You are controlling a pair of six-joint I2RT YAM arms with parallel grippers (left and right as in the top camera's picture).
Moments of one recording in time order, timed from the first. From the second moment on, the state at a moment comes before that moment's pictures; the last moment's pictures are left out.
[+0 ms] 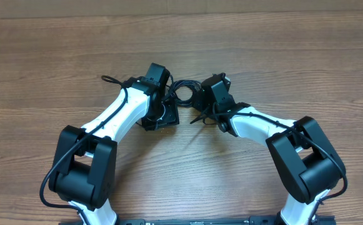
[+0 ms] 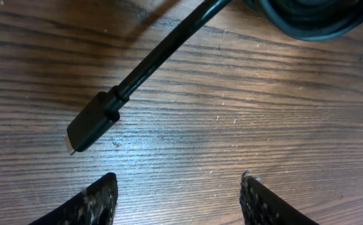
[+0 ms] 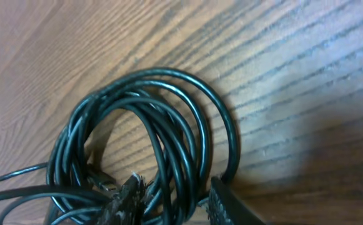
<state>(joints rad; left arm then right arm) -0.38 1.87 1.25 -0.84 0.23 -0.53 0.52 1.92 1.00 0.08 0.01 0.96</state>
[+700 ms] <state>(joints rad) -0.37 1.87 1.25 -0.88 0.16 -0.54 0.56 1.99 1.01 0.14 -0.16 0.96</state>
